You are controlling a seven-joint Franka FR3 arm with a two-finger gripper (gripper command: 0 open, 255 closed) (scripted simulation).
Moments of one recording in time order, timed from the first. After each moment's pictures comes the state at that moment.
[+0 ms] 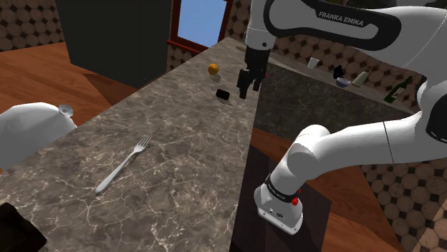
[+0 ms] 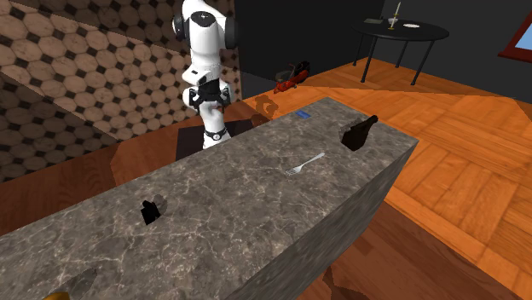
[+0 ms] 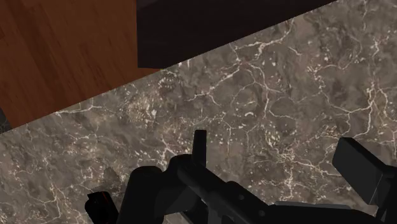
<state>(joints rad) 0.02 -0.77 0.05 -2.42 -0.05 1.49 0.06</state>
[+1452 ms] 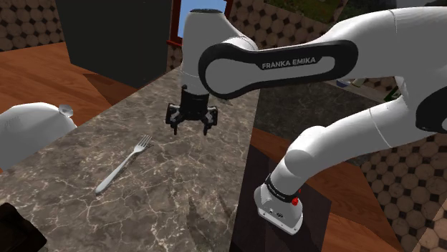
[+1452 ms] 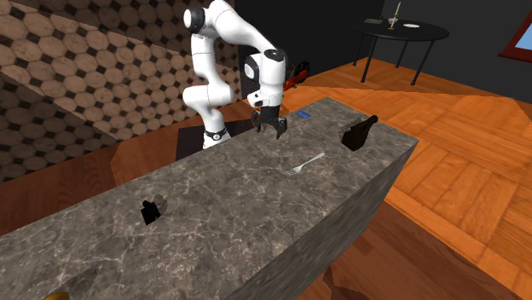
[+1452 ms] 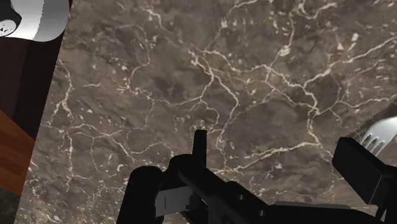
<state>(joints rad) -0.07 -0.52 0.63 -2.46 0.30 1.95 1.06</state>
